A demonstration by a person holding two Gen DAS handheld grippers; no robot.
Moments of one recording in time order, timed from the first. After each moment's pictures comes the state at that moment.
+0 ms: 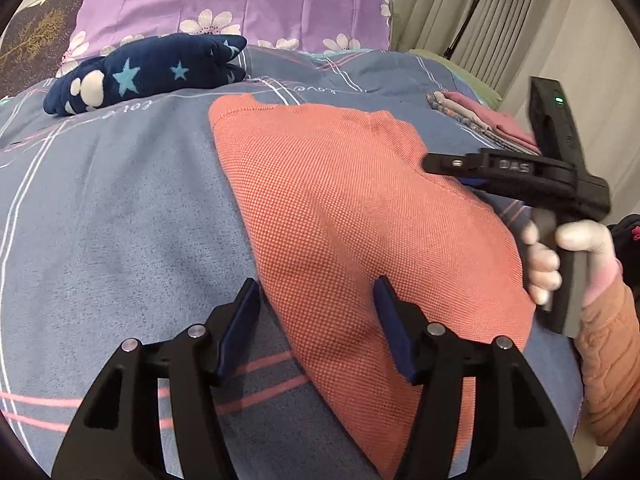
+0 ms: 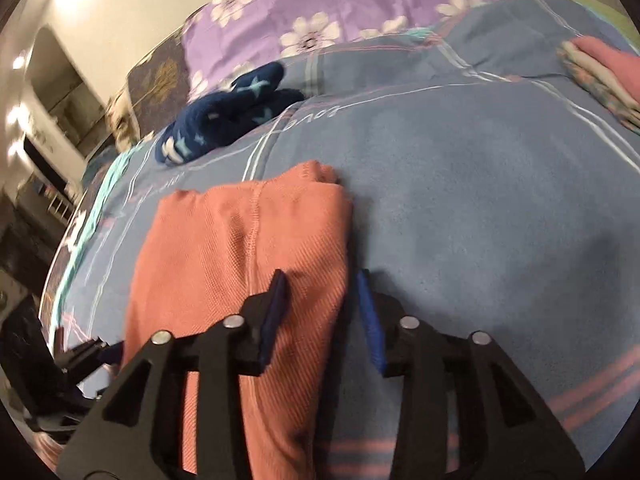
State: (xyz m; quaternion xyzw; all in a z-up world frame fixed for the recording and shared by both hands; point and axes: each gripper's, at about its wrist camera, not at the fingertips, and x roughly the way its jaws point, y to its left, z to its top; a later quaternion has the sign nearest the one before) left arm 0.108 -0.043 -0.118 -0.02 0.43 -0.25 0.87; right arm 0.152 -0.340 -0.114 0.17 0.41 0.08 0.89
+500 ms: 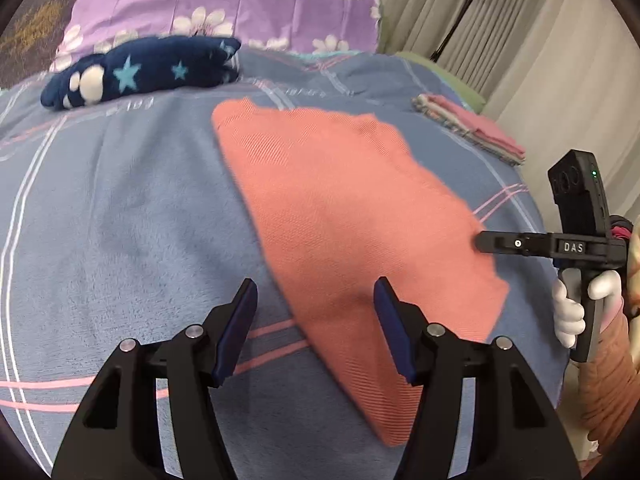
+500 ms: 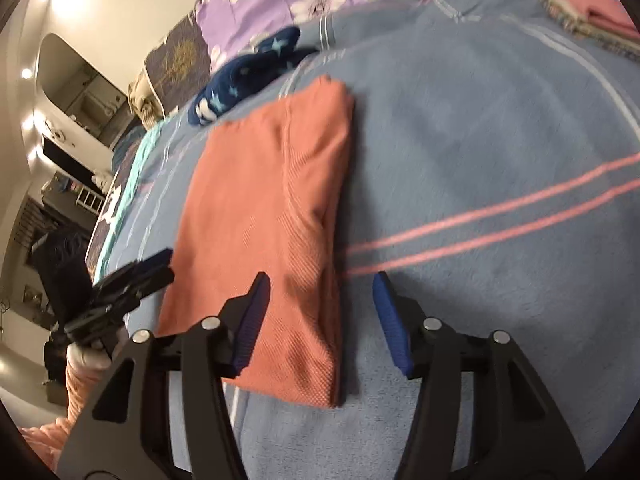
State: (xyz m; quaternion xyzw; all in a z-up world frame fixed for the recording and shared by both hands) left arm 0.105 -0.023 -0.112 -0.04 0.44 -0.27 0.85; right arm 0.072 -0.352 -0.118 0.21 0.47 0.15 0.84
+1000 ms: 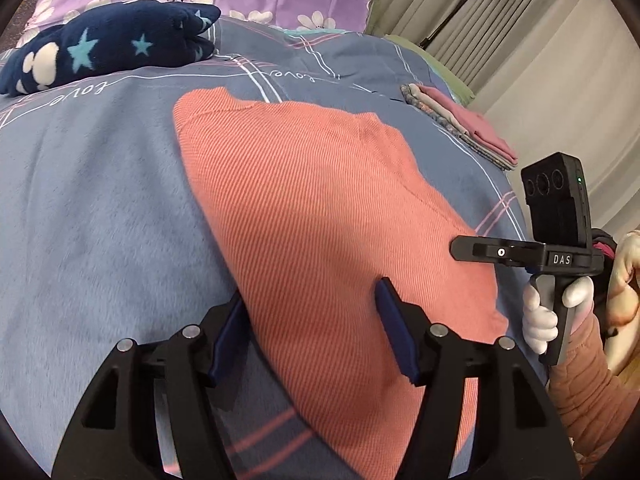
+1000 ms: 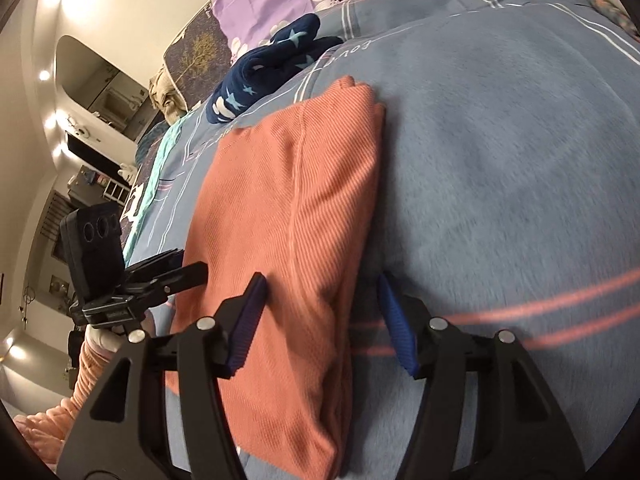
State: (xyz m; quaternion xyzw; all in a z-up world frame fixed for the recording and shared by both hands) left arm 0.162 -0.041 -0.123 -0.07 0.48 -0.33 0.81; right arm 0.118 -0.351 -0.127 0.23 0.47 0.21 0.83
